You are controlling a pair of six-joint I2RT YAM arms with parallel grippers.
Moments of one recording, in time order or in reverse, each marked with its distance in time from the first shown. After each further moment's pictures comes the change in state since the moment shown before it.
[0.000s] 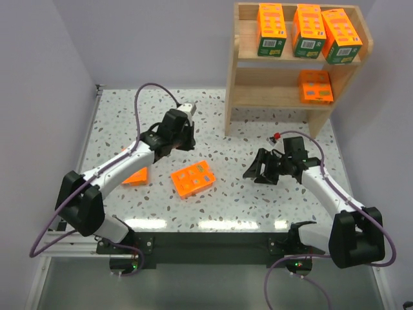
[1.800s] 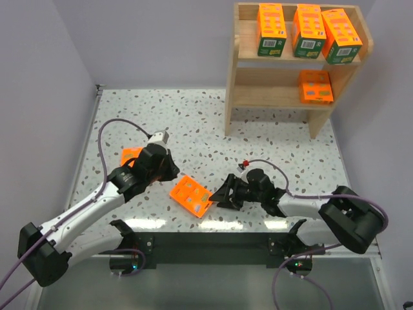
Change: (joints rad) left arm -0.055 -0.474 -0.377 -0.124 -0.120 -0.314; right arm 0.598 0.102 -0.394 0.923 0.193 0.719
